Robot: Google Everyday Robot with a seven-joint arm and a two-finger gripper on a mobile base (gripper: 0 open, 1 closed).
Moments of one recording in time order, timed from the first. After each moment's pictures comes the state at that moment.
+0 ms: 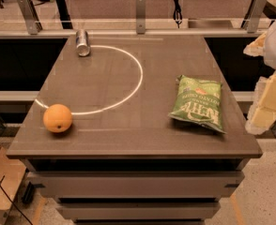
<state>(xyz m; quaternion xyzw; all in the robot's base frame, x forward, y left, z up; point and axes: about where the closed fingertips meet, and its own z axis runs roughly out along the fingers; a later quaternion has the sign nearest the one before) 0.438 -0.217 0.976 -0.60 0.78 -0.03 0.16</state>
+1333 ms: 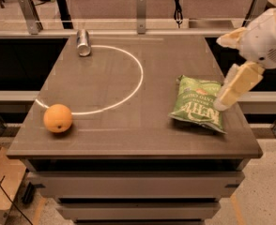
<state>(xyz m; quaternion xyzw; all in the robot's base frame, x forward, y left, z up) 0.515 -0.187 0.958 -0.61 0.73 0.06 0.30</state>
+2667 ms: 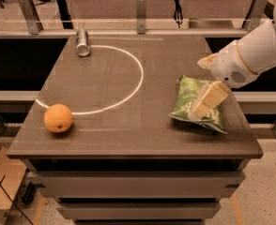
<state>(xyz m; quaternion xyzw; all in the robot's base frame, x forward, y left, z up) 0.544 -0.155 0.888 -0.58 0.75 0.11 0.30</state>
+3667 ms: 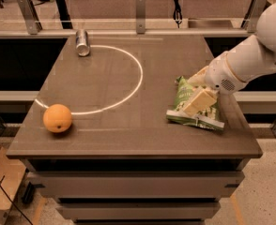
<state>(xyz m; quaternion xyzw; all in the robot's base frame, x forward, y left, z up) 0.558 -0.152 0.852 -0.57 0.77 0.12 0.28</state>
